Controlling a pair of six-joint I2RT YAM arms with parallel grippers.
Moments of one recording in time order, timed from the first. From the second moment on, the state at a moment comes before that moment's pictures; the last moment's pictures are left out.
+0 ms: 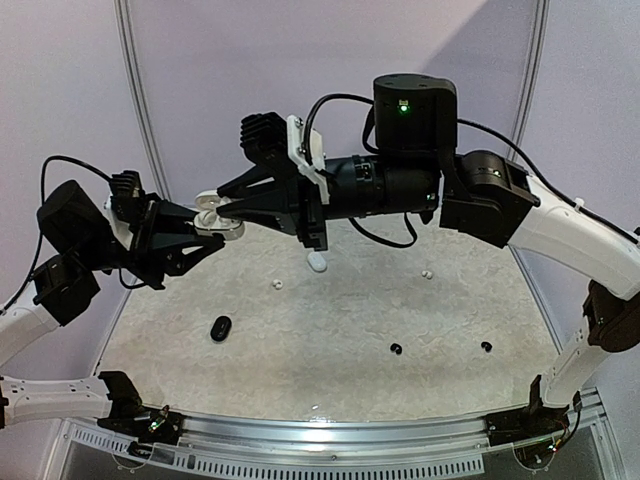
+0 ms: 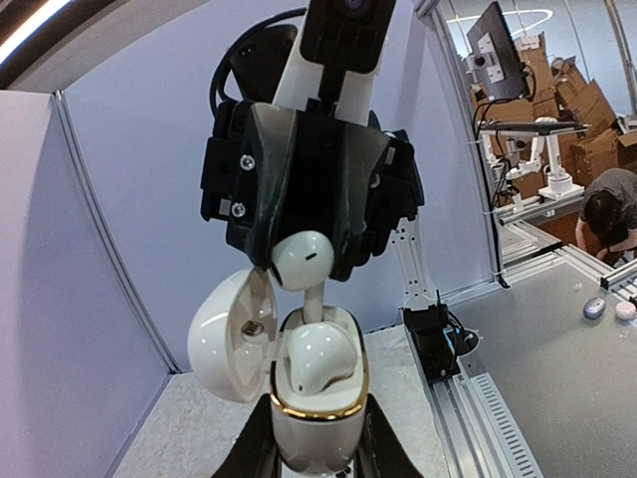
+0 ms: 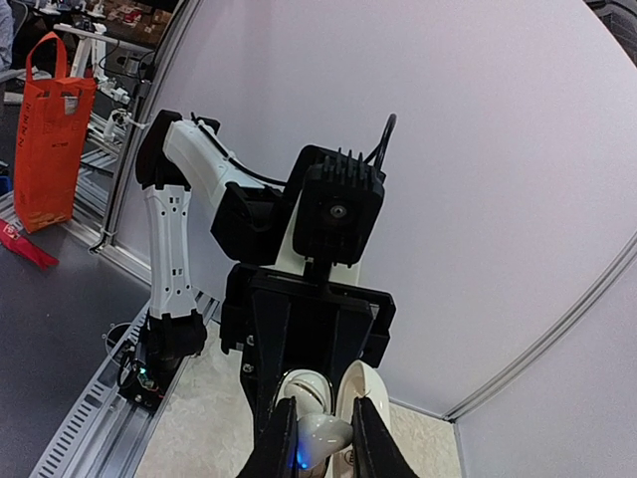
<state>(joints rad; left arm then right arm) -0.75 0.79 0.85 0.19 0.80 0.13 1.27 1.68 1.92 -0.30 -0.35 -0.54</state>
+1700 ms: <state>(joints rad) -0.75 0.79 0.83 0.17 0.79 0.09 1.28 1.70 1.94 -0.40 -0.28 -0.64</state>
